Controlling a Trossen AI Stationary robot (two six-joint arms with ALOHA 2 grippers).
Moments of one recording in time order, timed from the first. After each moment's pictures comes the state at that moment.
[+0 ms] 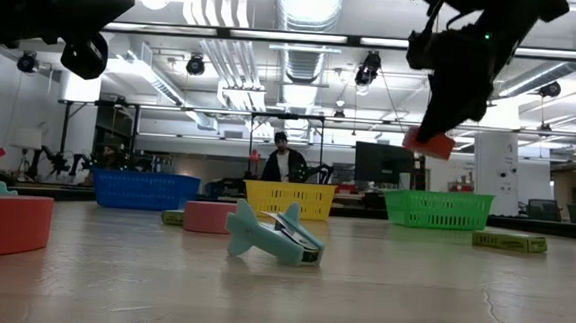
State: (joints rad) left arm -0.37 0.38 0.01 0.58 -0.41 -0.18; right arm 0.00 1.24 0.84 -0.61 0.23 0.51
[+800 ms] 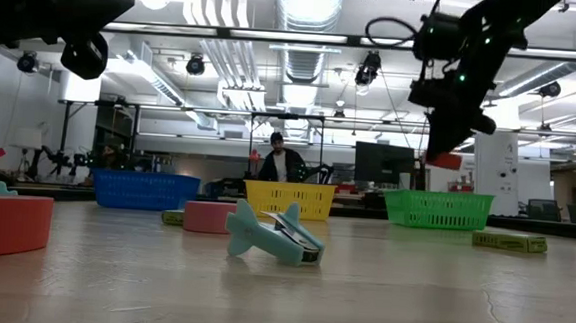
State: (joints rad) left arm -0.37 0.38 0.01 0.58 -0.41 -0.18; right arm -0.54 1.25 0.86 -0.71 0.14 0.36
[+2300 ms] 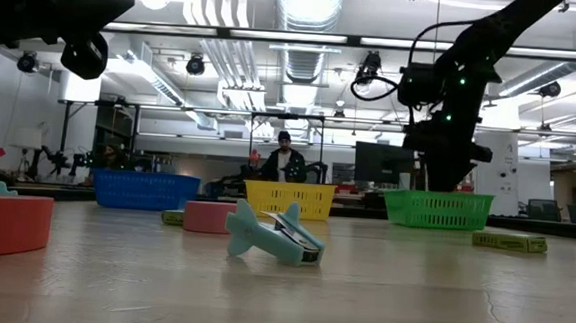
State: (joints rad) left arm -0.37 0.38 0.01 0.58 -0.41 -0.18; right arm -0.66 1.47 0.87 -0.69 0.11 0.31
